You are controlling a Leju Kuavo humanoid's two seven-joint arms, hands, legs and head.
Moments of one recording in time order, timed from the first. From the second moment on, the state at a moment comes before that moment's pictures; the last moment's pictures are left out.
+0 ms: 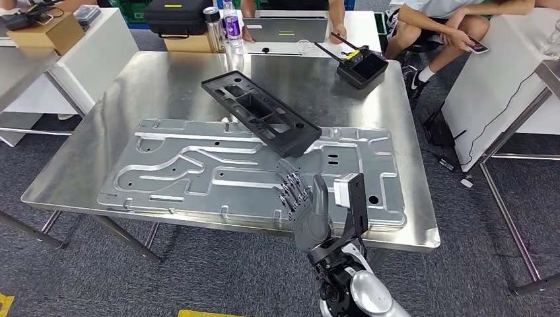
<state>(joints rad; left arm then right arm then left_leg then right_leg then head) -0.12 -0.06 -1.03 -0.24 0.79 0.16 -0.08 -0.29 -0.08 0.73 -1.76 -0.73 -0.39 -0.09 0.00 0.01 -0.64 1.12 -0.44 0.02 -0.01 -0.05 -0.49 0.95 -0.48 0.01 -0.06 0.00</state>
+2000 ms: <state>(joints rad) -0.12 -0.07 -1.04 -0.24 0.74 0.20 0.02 -0.28 -0.08 0.75 -1.77 -0.72 -0.37 -0.05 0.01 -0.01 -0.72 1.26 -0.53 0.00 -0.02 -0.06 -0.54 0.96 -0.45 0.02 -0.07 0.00</state>
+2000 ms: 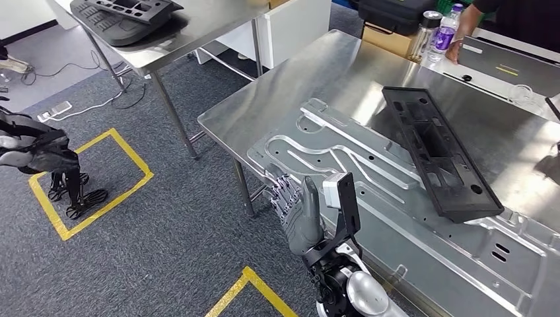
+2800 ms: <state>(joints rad) -0.12 -0.07 -1.04 -0.23 0.73 0.20 0.03 -0.28 -0.08 0.75 -1.77 -0.72 -0.36 -0.05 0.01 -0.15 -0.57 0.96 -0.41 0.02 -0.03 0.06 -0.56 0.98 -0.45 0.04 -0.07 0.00</state>
